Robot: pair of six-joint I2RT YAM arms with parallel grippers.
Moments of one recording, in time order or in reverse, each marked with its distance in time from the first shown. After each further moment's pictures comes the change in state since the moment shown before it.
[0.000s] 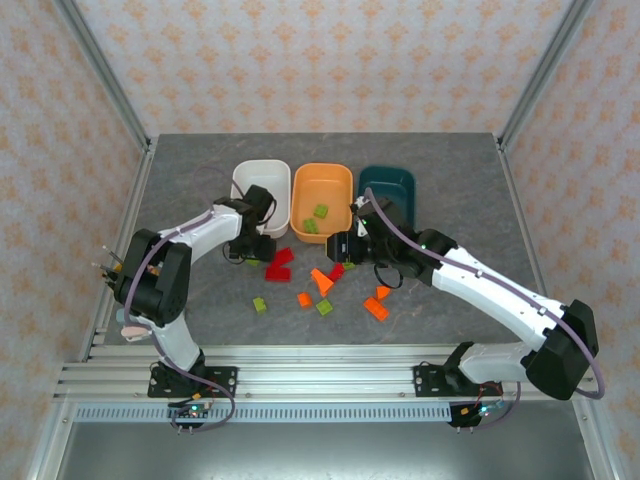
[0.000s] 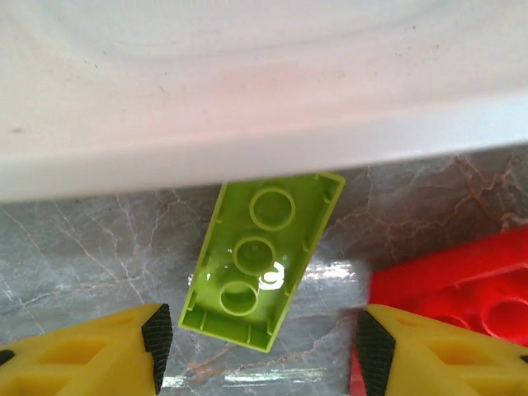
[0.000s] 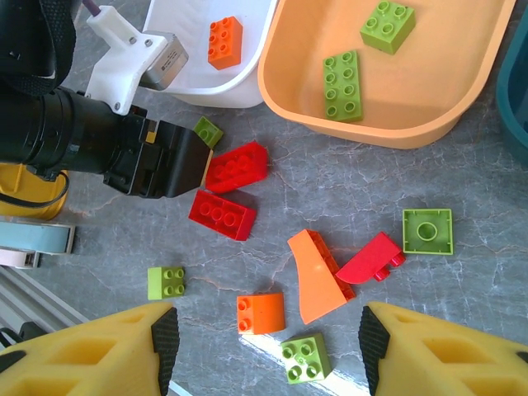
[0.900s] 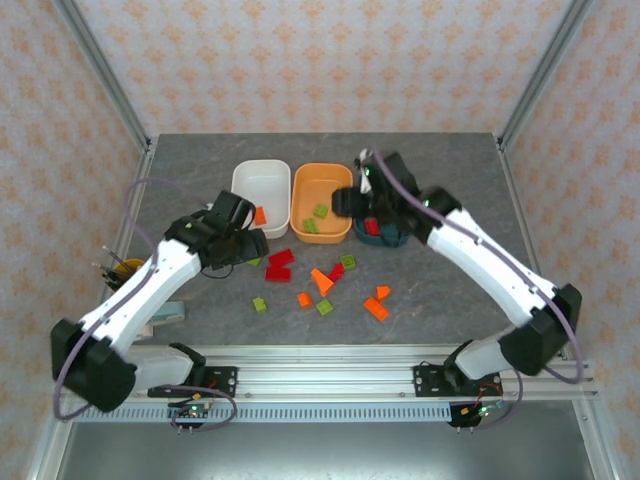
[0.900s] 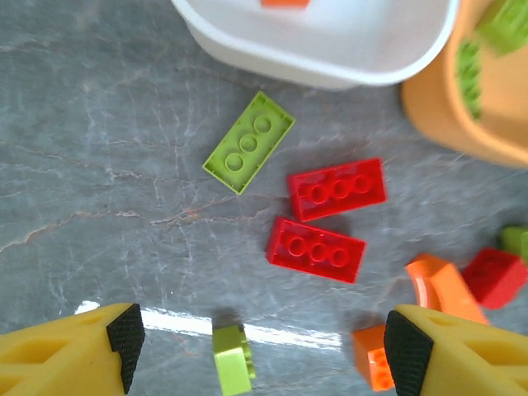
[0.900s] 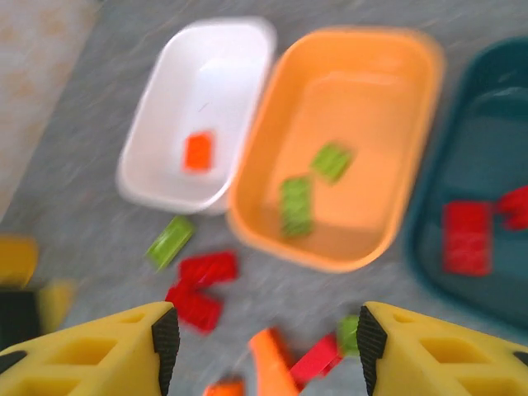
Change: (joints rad) left arm -0.085 -0.475 -0.078 -0.152 -0.029 -0.384; right arm -0.087 0.139 0.301 -0.127 0.054 -0.155
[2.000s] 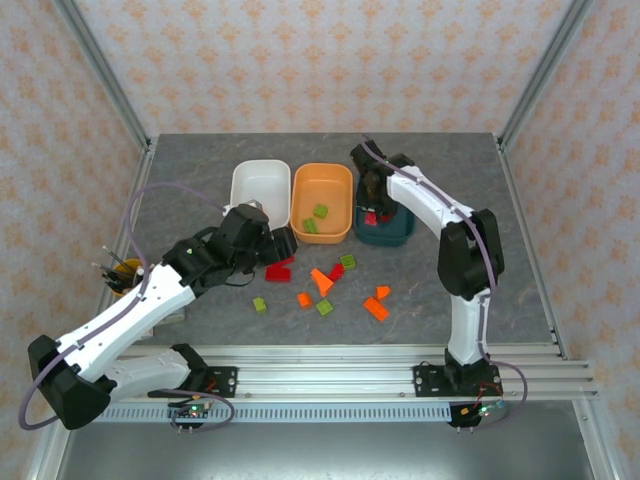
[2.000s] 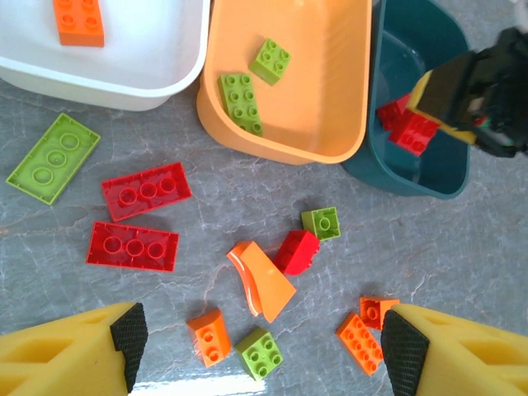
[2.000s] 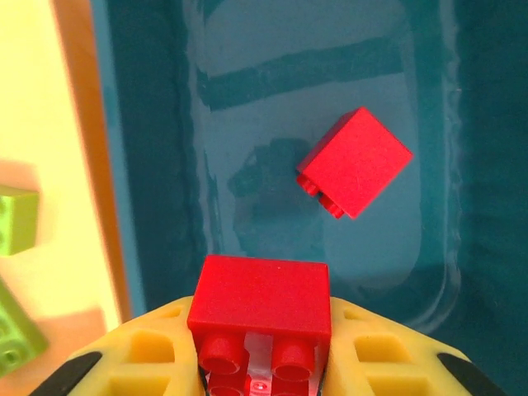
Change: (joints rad) left arm -0.264 -0.186 -0.022 0.203 -0.049 -0.219; right arm -0.253 0.622 0.346 -0.275 0.175 0.129
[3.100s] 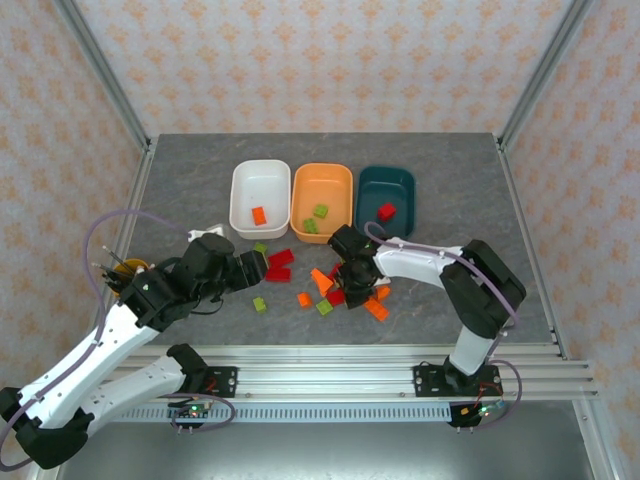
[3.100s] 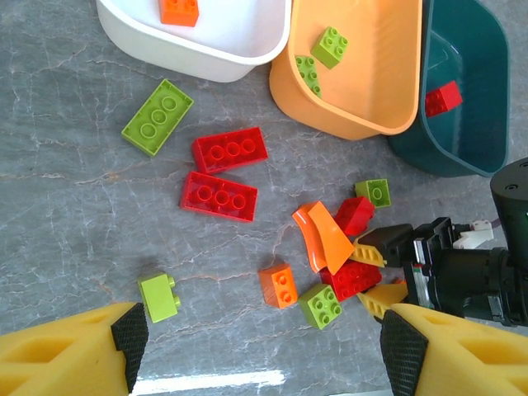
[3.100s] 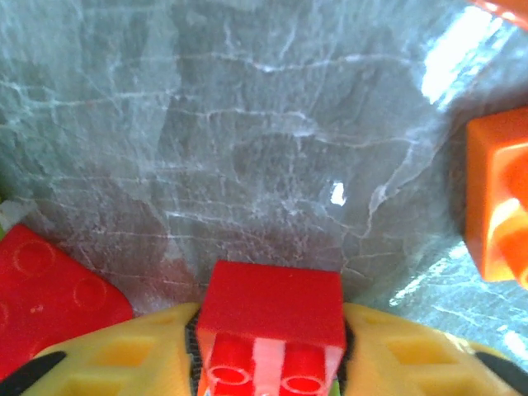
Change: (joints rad) left arm 0.002 -0.296 -0.123 -0.187 -0.047 -0.012; right arm 0.332 -0.285 -0.708 0.349 -0.355 1.320
